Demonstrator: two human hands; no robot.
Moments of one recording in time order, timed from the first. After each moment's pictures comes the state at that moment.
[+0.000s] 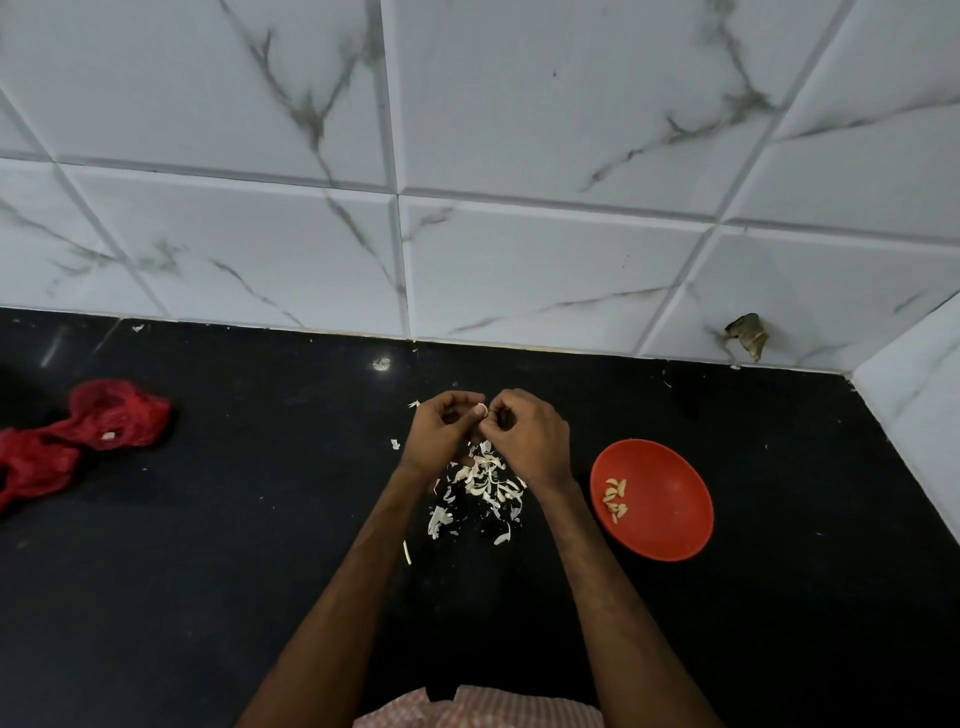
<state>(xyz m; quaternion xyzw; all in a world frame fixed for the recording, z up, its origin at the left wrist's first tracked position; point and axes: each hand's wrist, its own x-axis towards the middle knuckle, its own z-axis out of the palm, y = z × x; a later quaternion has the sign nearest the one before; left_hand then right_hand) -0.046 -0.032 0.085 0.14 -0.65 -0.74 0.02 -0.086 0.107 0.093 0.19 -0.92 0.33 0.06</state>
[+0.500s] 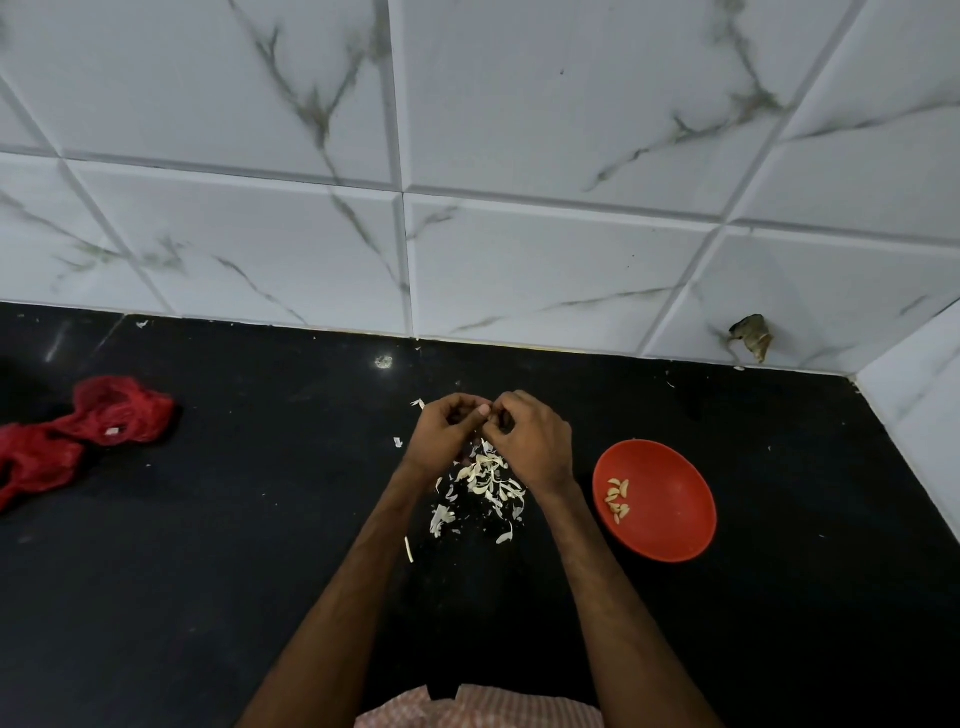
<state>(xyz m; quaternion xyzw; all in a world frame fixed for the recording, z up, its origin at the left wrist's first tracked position) -0.047 -0.036 0.077 0.11 -0.68 -0.72 0.02 -0.088 0.106 0.084 0.21 -0.94 0.27 0.07</state>
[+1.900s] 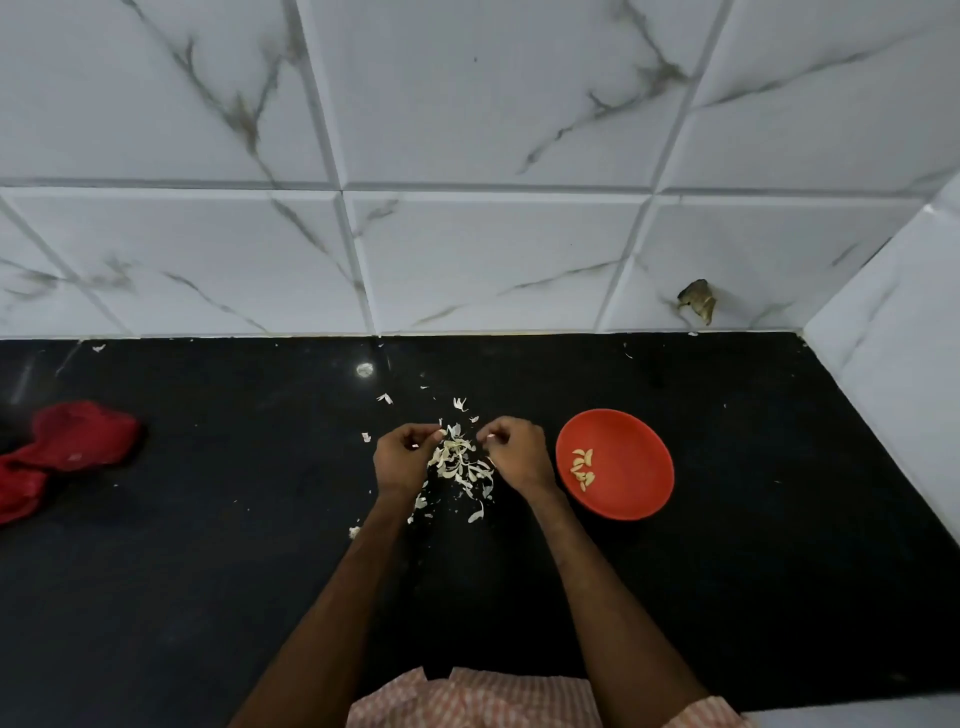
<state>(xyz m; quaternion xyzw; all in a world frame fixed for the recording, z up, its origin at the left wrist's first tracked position) -0.024 -0.016 0.021 0.26 -0.75 -0.61 0.09 -0.074 0.150 0.037 0.07 -0.89 0.44 -0.09</state>
